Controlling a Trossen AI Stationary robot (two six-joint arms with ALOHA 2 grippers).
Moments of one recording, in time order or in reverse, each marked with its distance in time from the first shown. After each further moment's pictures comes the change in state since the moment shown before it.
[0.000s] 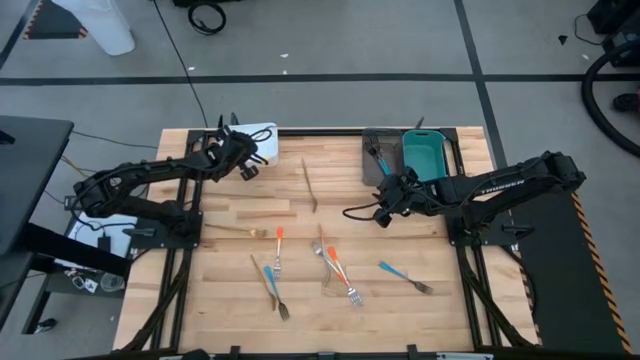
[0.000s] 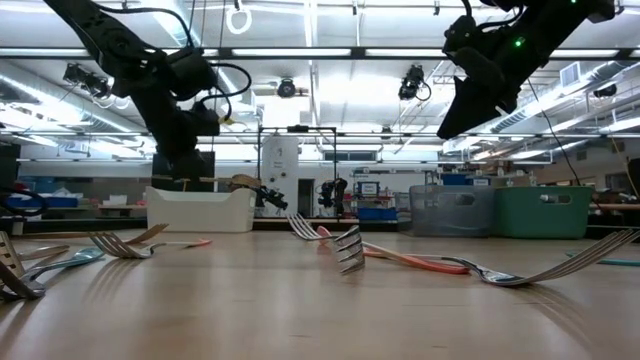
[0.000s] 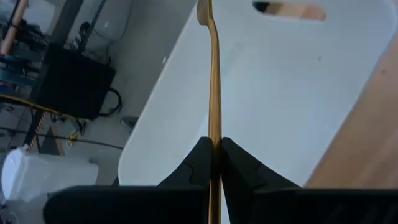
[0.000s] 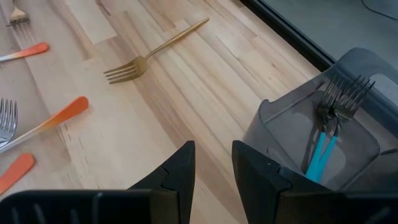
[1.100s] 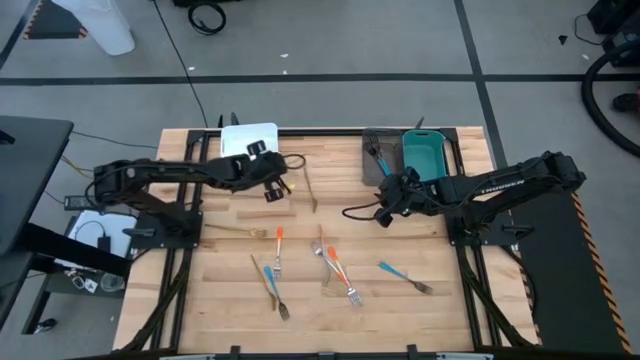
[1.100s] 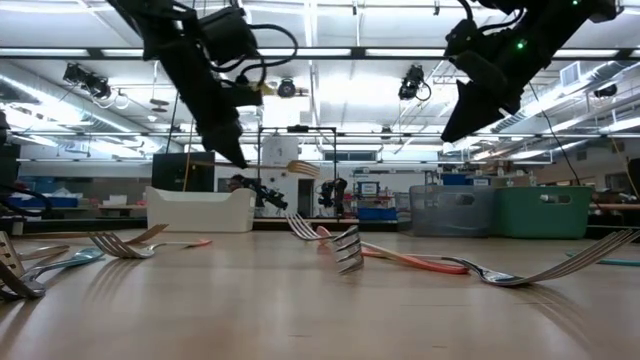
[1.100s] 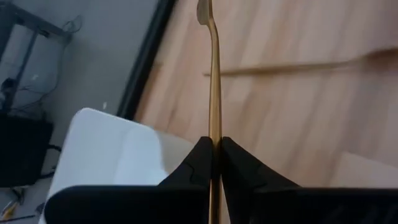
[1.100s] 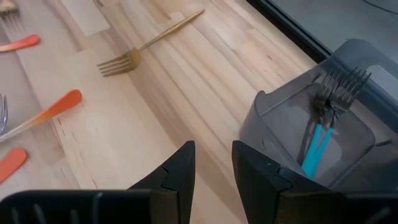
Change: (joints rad) left arm -0.339 0.131 0.240 -0.195 0.074 -0.168; right arm -0.004 0.000 0.001 -0.033 0.000 0.017
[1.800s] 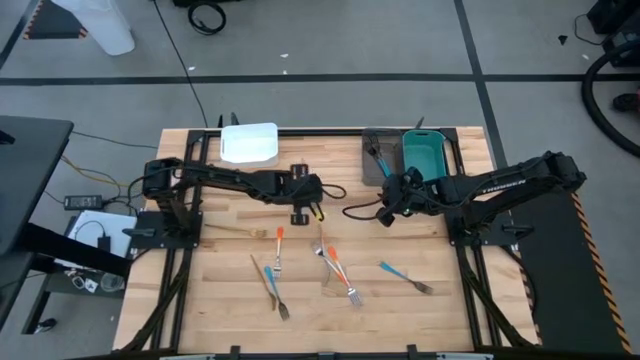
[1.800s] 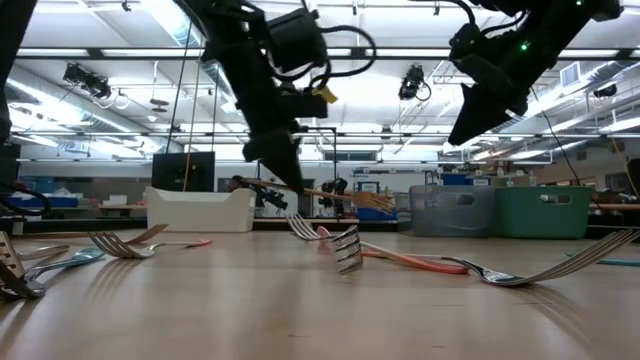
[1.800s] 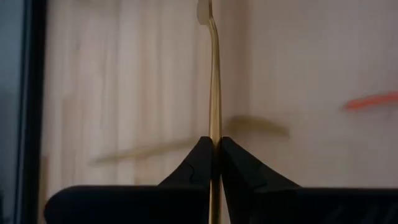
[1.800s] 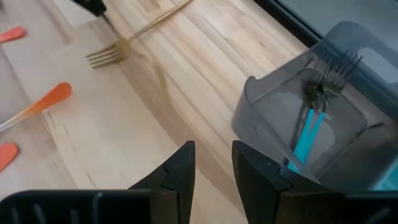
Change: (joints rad) left arm -0.185 0.387 0.334 -0.093 0.161 0.036; right arm 0.000 -0.007 0.002 -0.057 0.000 0.056
